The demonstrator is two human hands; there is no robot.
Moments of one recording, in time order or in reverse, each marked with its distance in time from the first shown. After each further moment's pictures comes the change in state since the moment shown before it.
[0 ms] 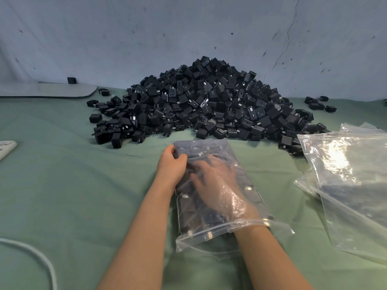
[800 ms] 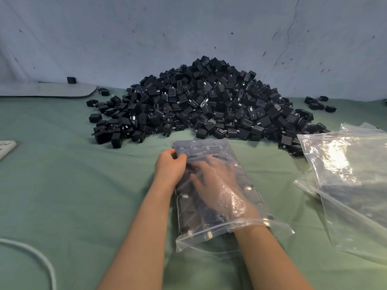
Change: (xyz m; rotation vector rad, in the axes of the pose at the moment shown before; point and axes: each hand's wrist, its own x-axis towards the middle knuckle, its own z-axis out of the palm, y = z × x) left_hand 0.003 -0.002 -0.001 0.097 0.054 -0.023; right_hand 0.004 0.004 0.005 -0.004 0.021 0.005
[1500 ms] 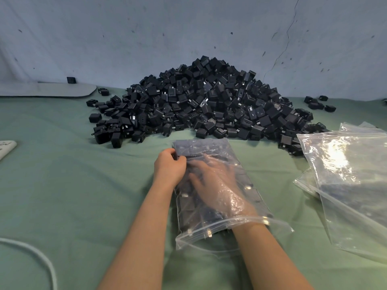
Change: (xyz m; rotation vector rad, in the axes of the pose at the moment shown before) left_hand 0.000 -0.001 -0.001 0.097 0.034 0.011; right_hand 0.000 0.003 0.001 0.006 -0.009 -0.011
